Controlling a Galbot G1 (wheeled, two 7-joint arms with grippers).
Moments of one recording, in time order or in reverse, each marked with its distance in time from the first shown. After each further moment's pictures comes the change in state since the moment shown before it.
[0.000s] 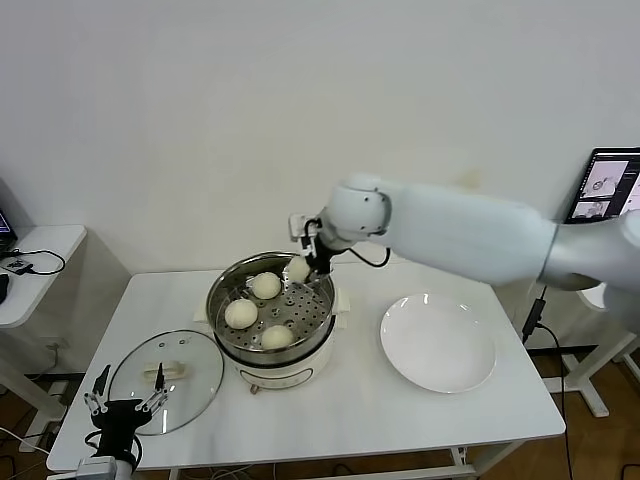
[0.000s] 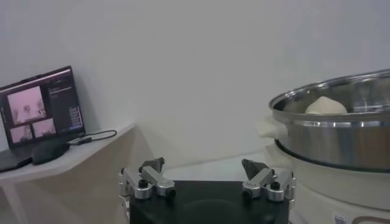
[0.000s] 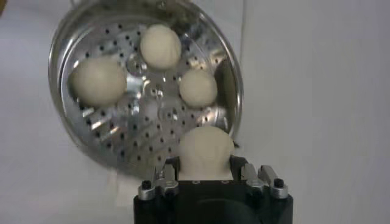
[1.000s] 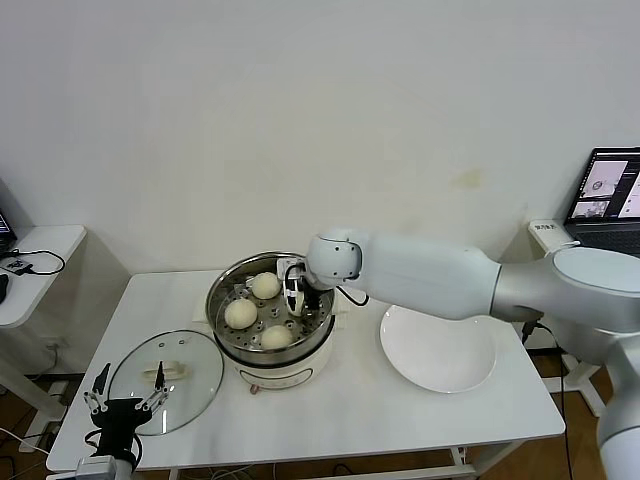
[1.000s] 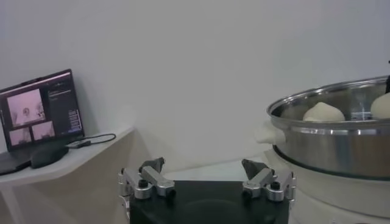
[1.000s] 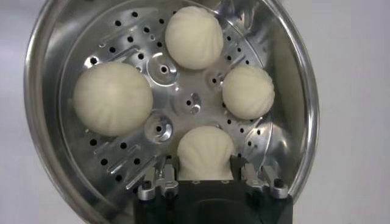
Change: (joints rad) left arm -0.001 -0.001 0.000 -0.005 -0.002 -0.001 0.000; right arm -0.169 0.079 0.010 -0.078 -0.062 -0.070 0.067
